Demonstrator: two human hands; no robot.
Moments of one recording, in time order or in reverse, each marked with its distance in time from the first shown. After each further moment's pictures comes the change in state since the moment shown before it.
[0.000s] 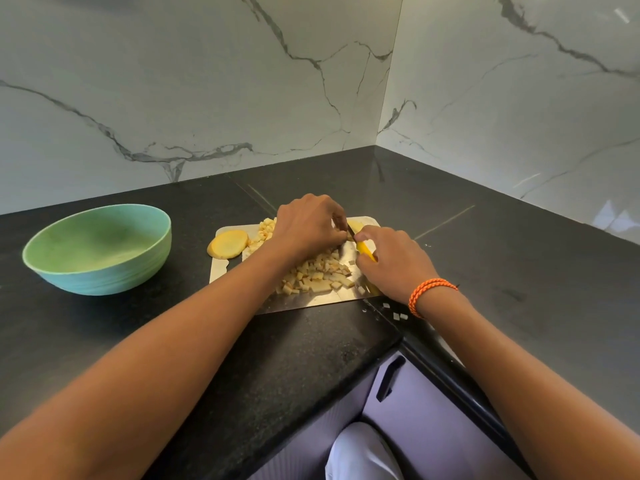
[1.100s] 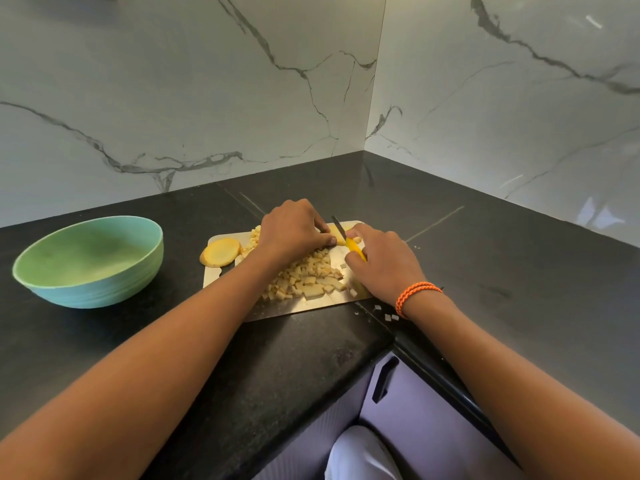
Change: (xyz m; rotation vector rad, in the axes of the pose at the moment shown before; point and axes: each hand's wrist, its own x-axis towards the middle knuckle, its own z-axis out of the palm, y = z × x) left_hand 0.002 -0.009 -0.002 -0.109 -0.063 -0.129; right_hand 0.000 -0.001 0.002 0.061 0.098 -0.023
